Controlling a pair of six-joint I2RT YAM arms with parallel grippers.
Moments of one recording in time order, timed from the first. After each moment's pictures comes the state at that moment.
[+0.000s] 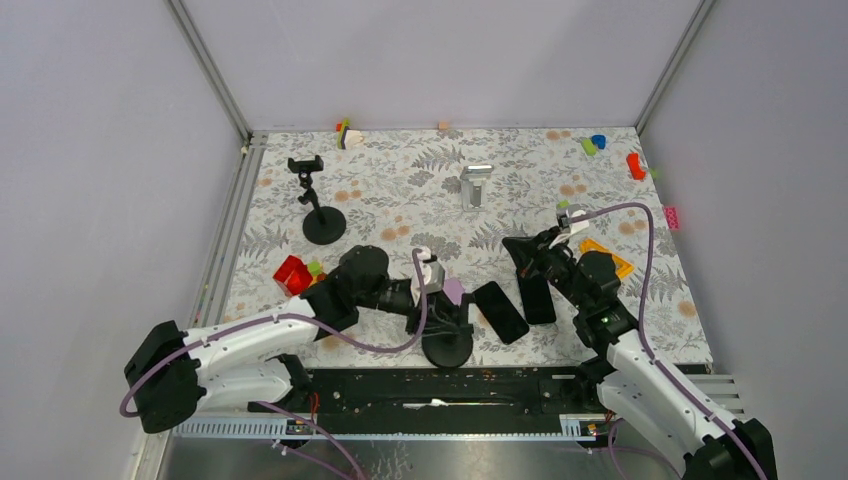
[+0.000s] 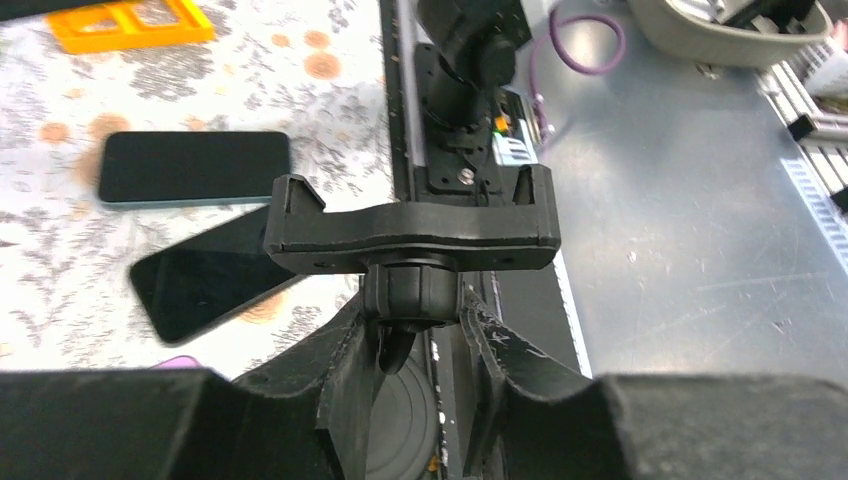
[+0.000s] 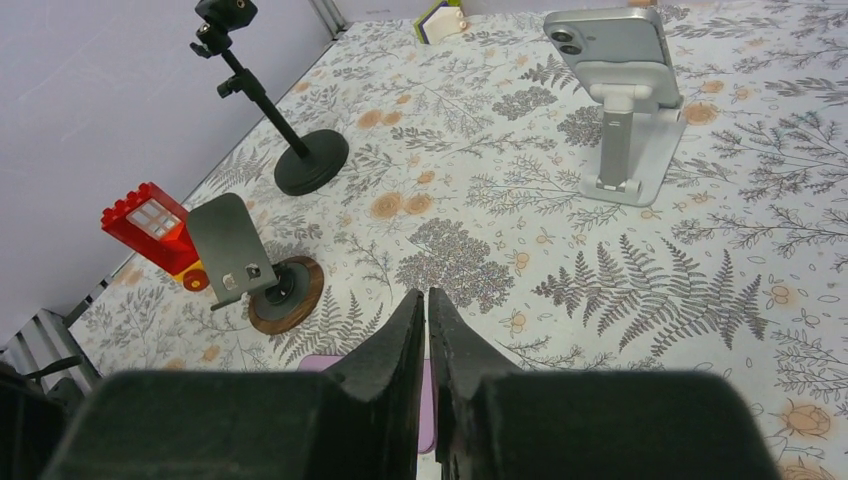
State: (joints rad) left arm -0.97 1.09 0.58 0.26 0.75 -0.03; right arm 0.43 0.72 0.35 0.33 -0.21 0.37
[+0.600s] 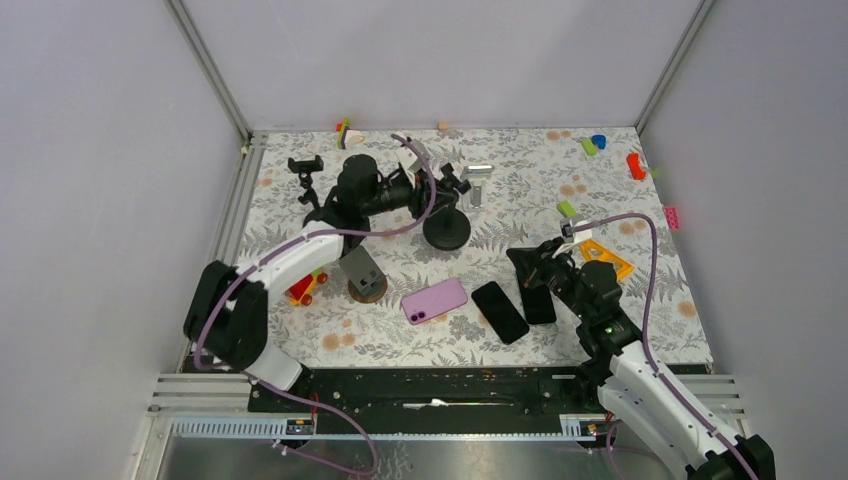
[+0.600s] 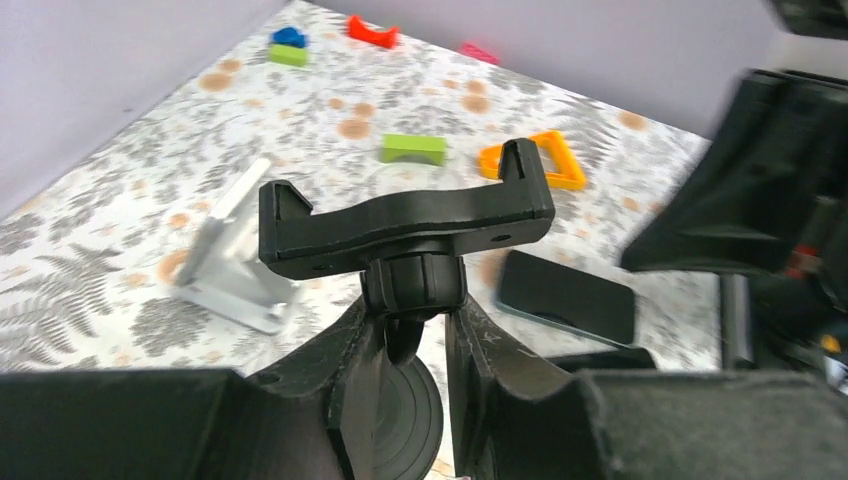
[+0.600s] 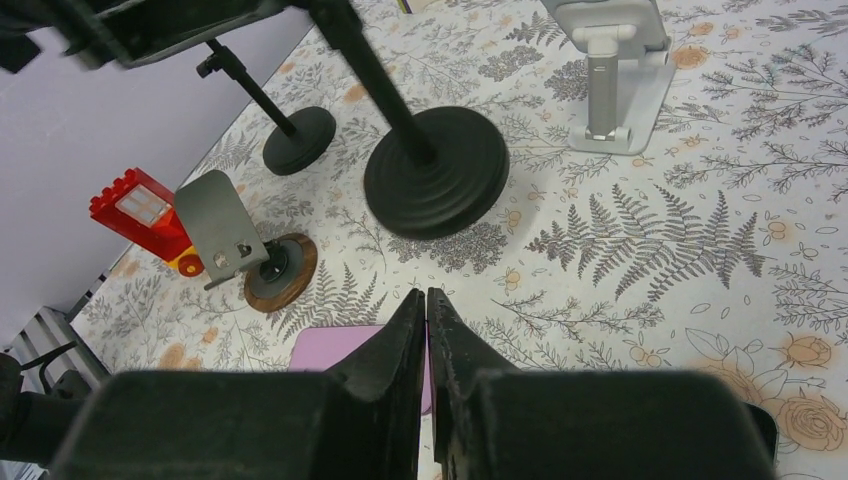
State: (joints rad) left arm -0.56 1.48 1.04 0.36 0.68 -0.06; right arm 0.43 0.61 0.30 0.24 -0.17 0.41
